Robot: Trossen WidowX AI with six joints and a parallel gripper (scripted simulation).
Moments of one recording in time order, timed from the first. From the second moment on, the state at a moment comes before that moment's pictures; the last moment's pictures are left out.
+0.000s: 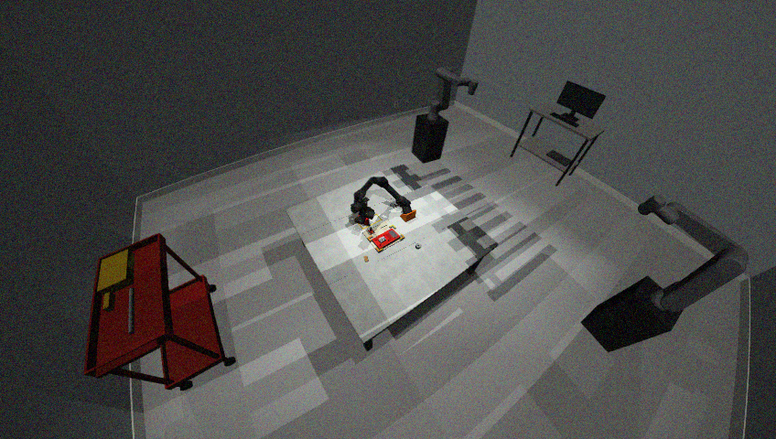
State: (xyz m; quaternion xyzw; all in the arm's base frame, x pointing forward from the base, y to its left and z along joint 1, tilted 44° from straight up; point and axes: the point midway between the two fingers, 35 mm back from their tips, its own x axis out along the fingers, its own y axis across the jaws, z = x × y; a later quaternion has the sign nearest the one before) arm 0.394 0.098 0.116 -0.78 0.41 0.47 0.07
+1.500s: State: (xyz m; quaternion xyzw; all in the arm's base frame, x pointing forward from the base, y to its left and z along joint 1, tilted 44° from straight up) arm 0.400 0.014 0.112 -0.76 0.48 0.45 0.05
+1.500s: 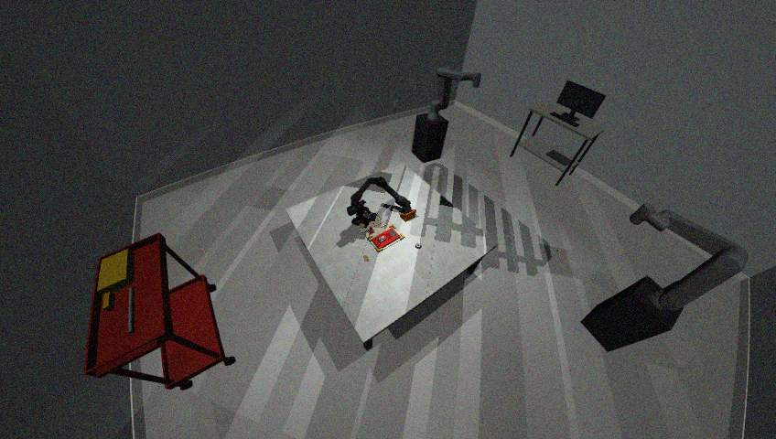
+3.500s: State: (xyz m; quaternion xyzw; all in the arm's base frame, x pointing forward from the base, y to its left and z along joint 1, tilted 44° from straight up) arm 0.372 -0.007 0.127 -0.76 0.48 0.45 0.05
